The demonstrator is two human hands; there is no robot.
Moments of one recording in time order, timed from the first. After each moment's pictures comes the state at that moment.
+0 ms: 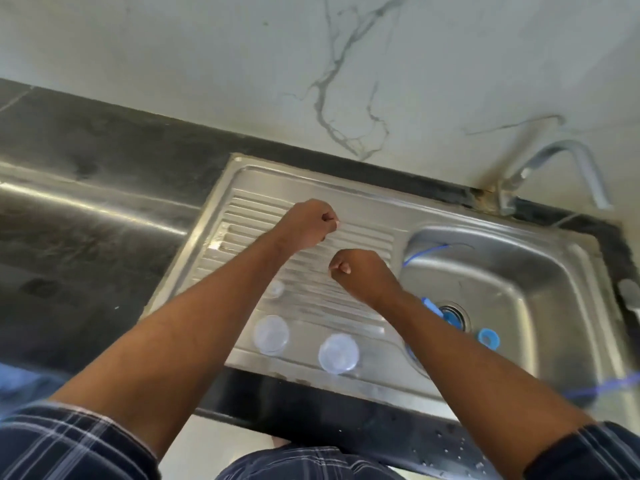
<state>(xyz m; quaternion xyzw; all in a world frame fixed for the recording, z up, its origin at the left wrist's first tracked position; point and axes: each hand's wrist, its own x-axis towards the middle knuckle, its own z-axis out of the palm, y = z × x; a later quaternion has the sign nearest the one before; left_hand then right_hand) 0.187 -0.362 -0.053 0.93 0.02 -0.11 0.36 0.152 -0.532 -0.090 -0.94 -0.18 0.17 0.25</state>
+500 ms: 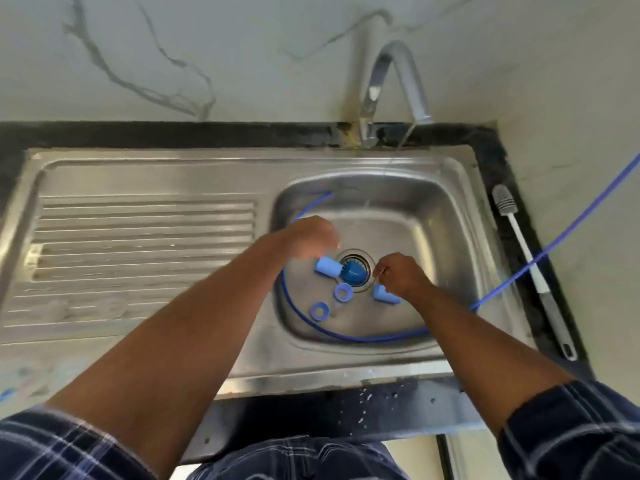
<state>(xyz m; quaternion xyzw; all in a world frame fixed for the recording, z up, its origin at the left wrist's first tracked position) 0.219 -0.637 -0.121 0.86 -0.11 -0.37 0.34 0.148 -0.869 -0.193 -0.93 0.12 0.28 0.20</state>
